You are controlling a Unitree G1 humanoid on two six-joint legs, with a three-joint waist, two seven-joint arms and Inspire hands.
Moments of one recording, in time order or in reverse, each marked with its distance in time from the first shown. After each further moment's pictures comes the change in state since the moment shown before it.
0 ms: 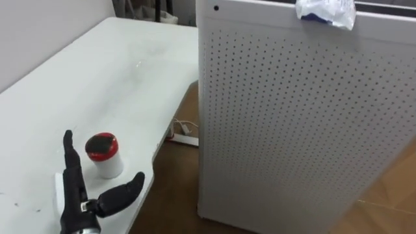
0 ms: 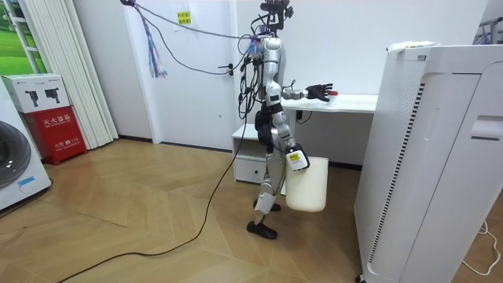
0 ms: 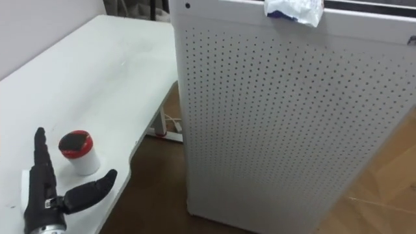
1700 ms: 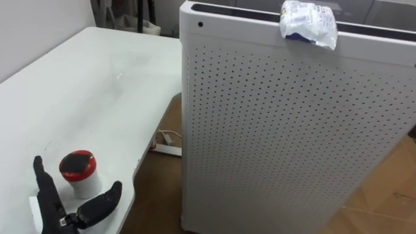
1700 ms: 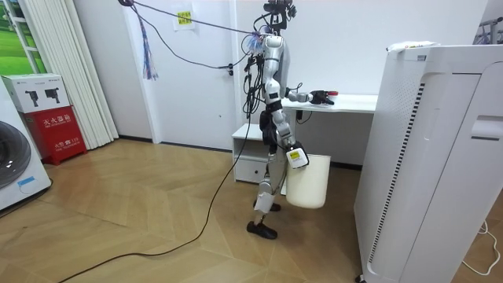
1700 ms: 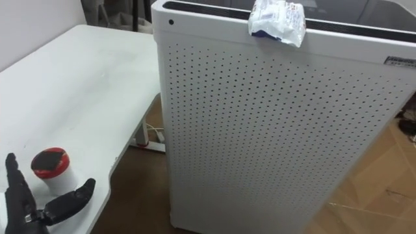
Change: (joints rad) left arm -0.026 0.002 0.029 0.107 -0.203 0.005 0.087; right arm 0.054 0.010 0.035 -0.069 -0.107 0.022 0.069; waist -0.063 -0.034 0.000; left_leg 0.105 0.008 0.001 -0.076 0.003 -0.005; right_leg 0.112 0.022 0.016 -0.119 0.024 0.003
